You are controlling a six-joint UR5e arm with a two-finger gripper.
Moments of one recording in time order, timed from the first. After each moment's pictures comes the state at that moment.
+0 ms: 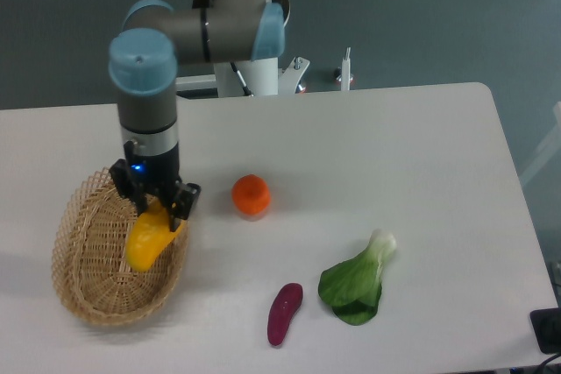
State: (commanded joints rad) arm 2.00 -1.85 -1.82 -0.78 1.48 0.45
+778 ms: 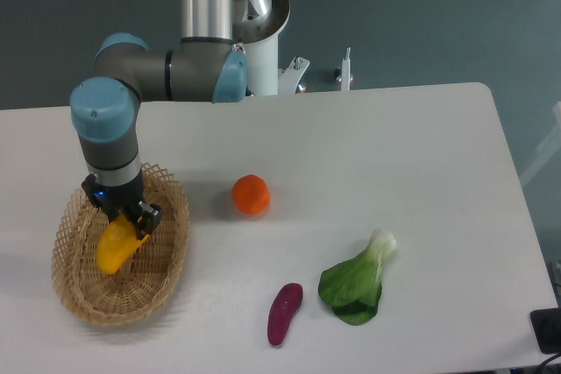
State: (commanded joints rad) arm 1.93 -1.96 -1.81 -0.78 1.47 0.45
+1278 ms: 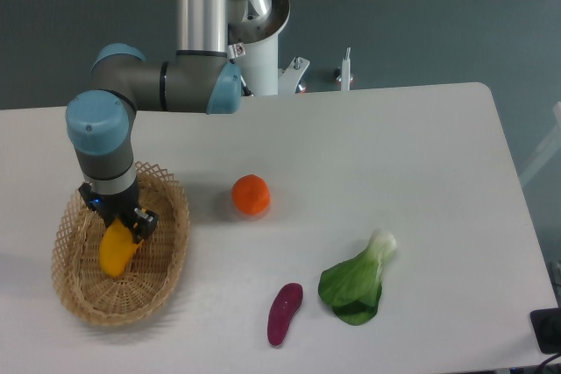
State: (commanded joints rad) arm 1.93 -1.98 -1.80 -0.78 1.48 0.46
